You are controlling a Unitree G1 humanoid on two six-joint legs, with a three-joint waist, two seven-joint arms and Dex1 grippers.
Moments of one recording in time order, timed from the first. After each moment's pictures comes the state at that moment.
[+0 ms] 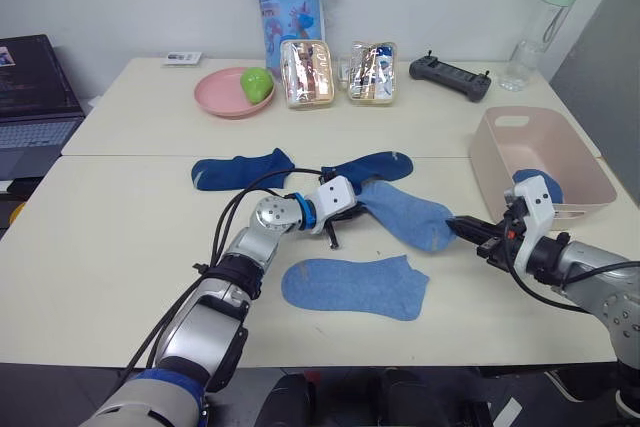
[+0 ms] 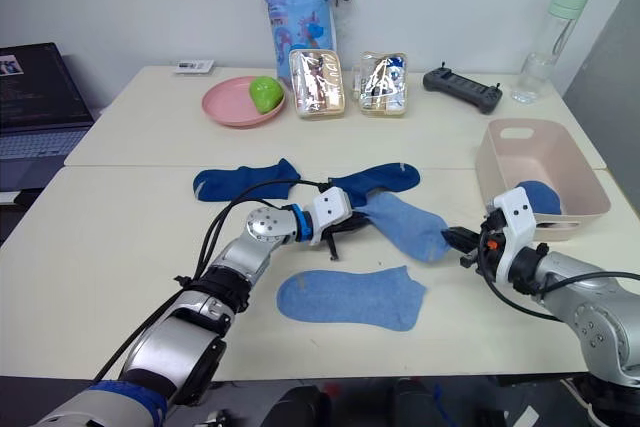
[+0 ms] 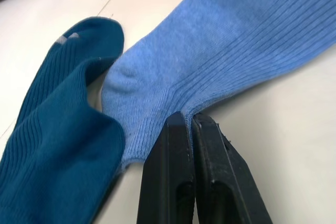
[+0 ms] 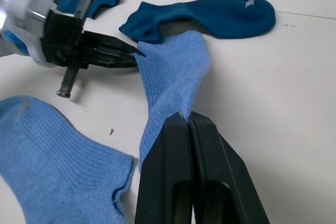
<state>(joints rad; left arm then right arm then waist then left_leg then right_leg) -0.76 0.25 -0.27 0.73 0.04 -0.27 -0.90 -0.17 -0.63 -0.28 -0.50 0.69 1.03 0.53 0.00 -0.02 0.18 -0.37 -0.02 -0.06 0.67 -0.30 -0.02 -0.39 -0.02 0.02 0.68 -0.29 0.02</state>
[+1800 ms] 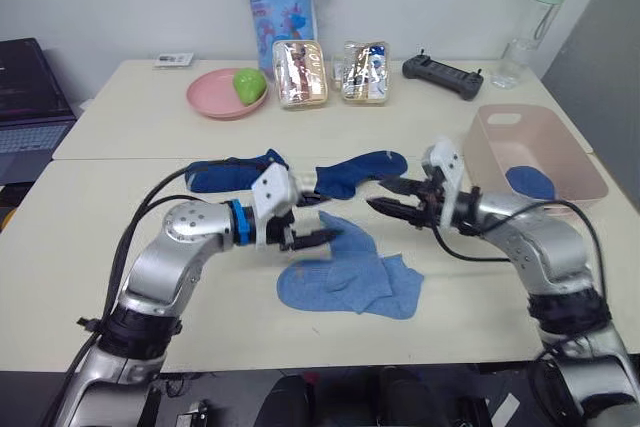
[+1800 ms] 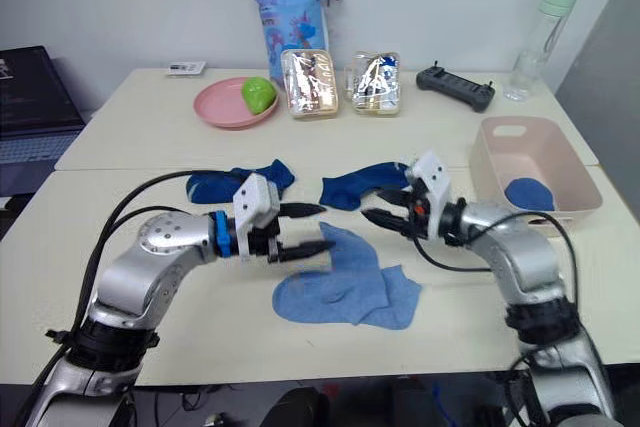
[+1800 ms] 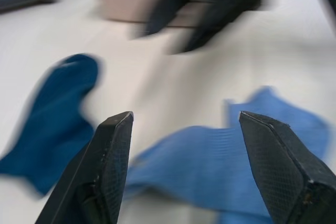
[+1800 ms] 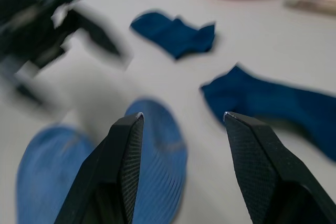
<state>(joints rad) -0.47 0.58 -0.08 -0.10 -0.33 0.41 -0.94 -0.43 -0.58 0.07 -0.29 0.48 0.81 0.84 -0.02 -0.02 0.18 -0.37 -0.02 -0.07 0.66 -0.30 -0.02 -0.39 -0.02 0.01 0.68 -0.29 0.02</state>
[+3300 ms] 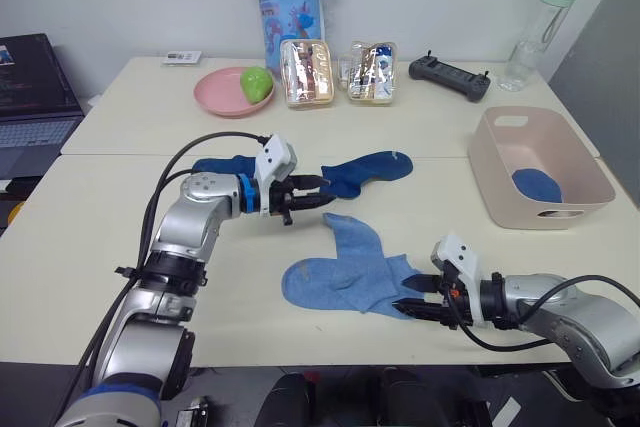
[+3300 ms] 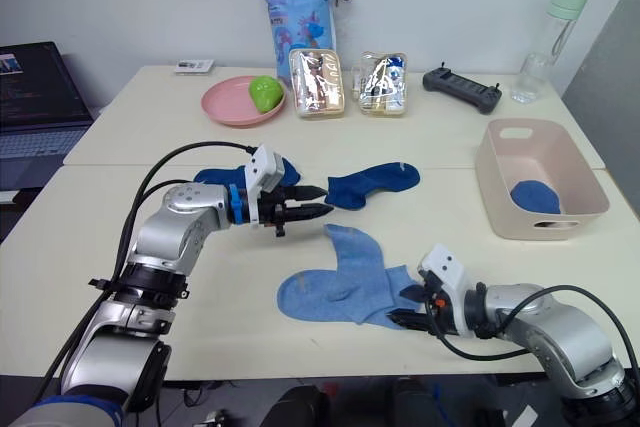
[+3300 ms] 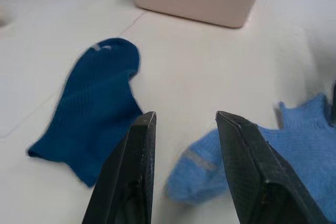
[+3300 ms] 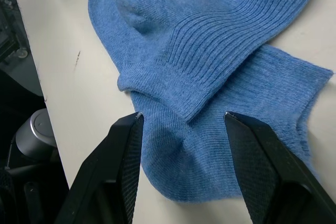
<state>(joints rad) -0.74 0.47 -0.11 0.39 -0.27 0.31 -1.13 -0.11 -0.72 0.12 -0.54 0.57 0.98 0.76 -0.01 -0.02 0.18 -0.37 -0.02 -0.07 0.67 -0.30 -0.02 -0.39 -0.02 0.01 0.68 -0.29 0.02</state>
